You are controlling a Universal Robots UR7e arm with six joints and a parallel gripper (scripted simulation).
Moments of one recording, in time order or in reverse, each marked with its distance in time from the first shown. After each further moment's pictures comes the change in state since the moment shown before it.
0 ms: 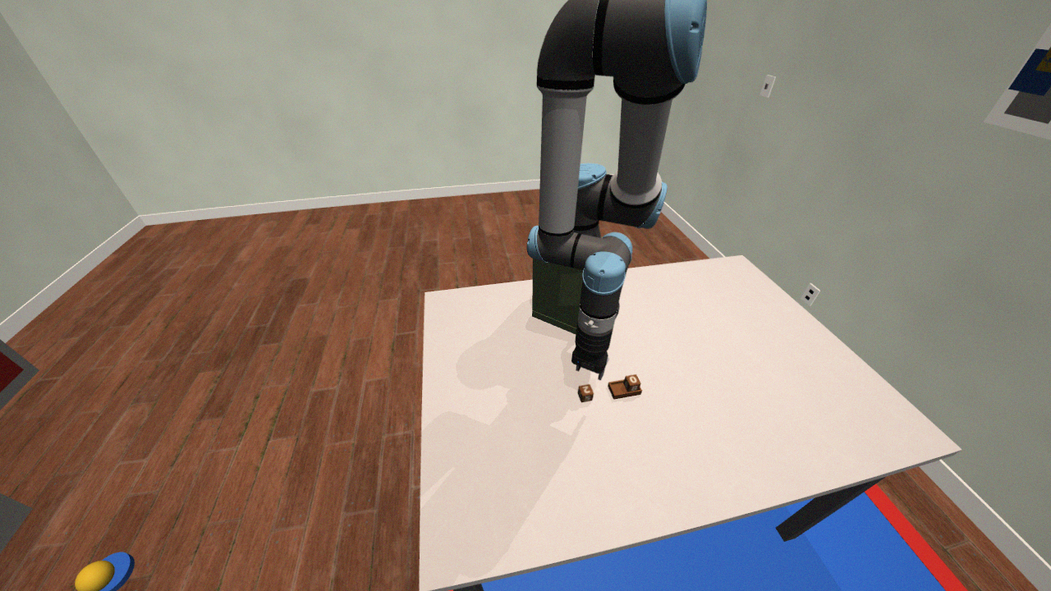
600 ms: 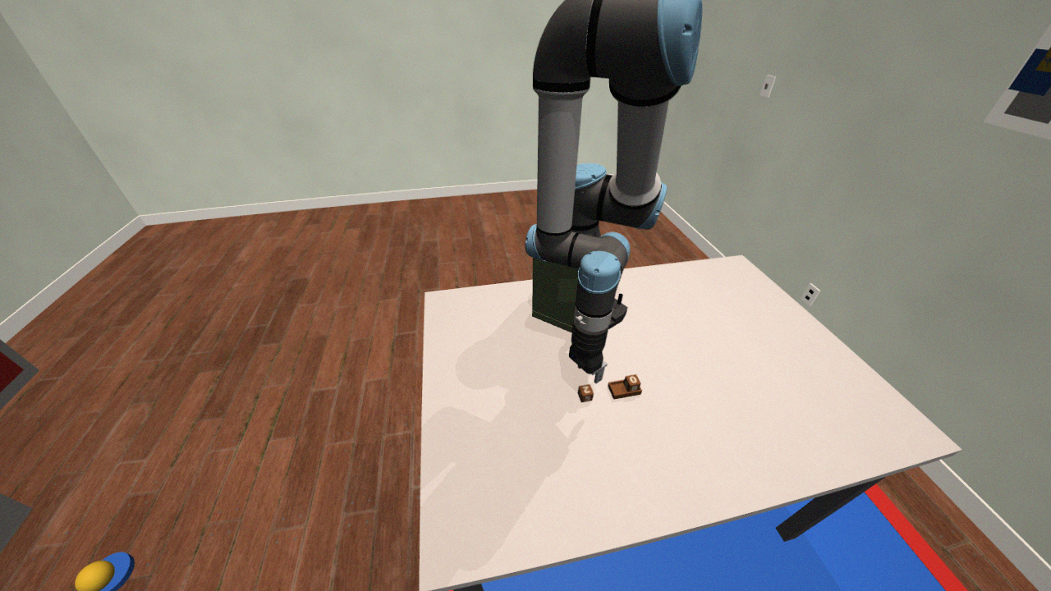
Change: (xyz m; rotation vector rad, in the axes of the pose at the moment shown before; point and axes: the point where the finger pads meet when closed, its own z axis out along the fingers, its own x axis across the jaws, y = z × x) arm 0.001 0.001 0.002 0.000 0.000 0.423
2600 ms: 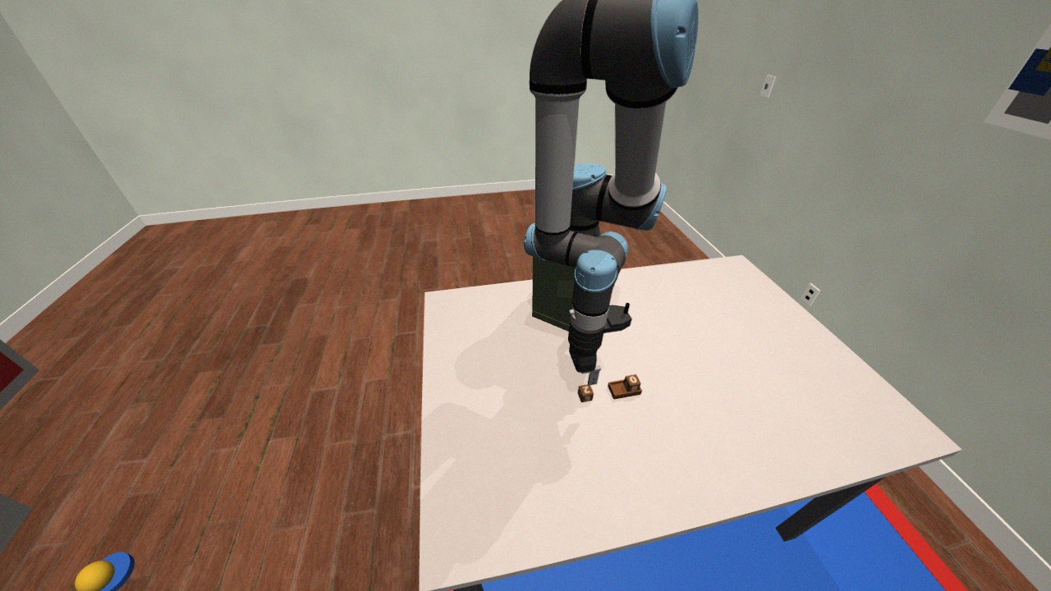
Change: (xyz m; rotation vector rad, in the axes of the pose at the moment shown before) arm 0.002 0.005 0.002 -0.006 -0.001 0.448
